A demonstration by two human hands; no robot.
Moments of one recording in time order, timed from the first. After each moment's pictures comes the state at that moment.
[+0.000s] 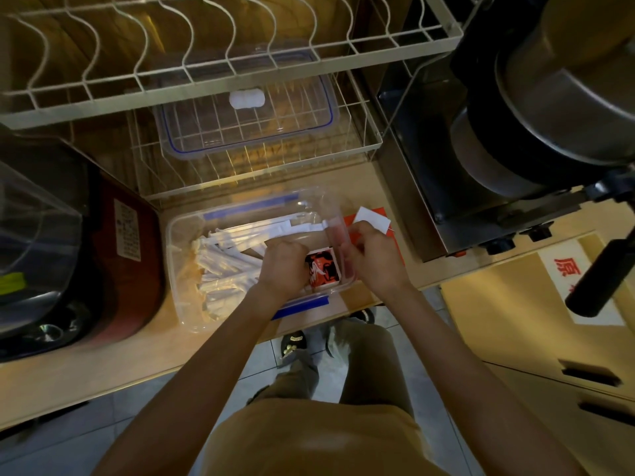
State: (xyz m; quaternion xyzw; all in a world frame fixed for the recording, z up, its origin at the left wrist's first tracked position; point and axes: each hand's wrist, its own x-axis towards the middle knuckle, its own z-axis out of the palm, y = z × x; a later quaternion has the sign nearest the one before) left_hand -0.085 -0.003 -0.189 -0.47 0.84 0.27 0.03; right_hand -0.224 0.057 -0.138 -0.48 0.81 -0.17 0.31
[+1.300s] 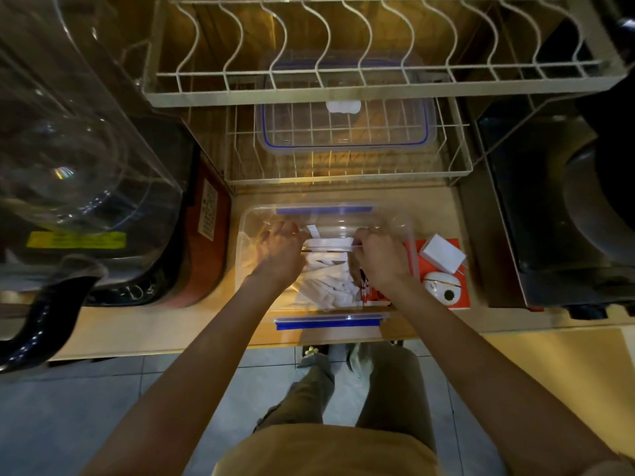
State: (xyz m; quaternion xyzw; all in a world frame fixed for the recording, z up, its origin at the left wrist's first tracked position) left_hand -0.008 -0.039 -0.186 -0.60 0.78 0.19 0.08; right_hand -0.175 -0.013 -0.174 -0.66 0.72 0.00 0.23
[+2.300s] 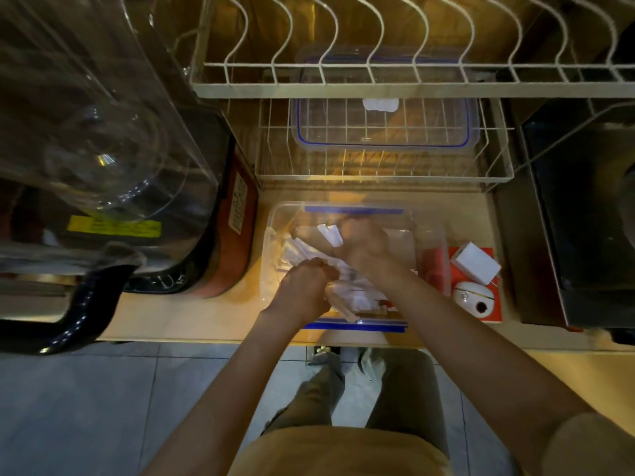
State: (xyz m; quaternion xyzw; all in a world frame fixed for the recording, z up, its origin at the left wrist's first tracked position) left_hand 0.006 0.008 -0.167 -0.54 0.78 0.32 0.06; right_hand -0.113 -0.054 -0.190 -0.66 0.70 0.03 0.27
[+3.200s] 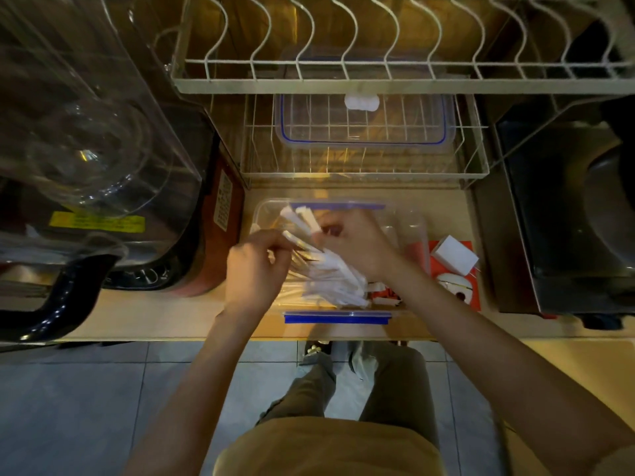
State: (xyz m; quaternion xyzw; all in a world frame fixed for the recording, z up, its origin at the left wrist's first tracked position) left_hand 0.029 0.004 -0.131 -0.65 0.66 0.26 -0.28; right_hand -0.133 -0.027 -0.124 -0.67 0.55 -0.21 0.46
